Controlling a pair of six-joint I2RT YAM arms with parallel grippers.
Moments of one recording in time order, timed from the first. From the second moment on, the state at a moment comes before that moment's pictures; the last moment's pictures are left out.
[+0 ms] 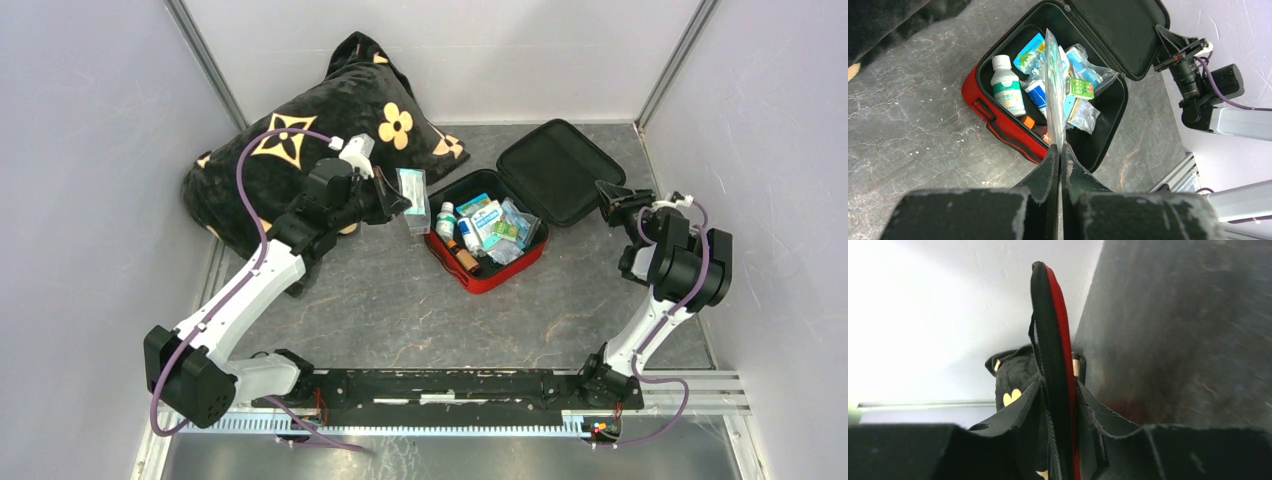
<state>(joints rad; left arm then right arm) -0.51 1.21 1.06 -0.26 0.19 -0.59 -0.45 1.92 0.62 1.19 -0.60 1.40</state>
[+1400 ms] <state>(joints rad) -0.51 1.33 1.21 -0.31 0.22 -0.57 0.07 1.12 0.94 0.00 -0.28 0.29</state>
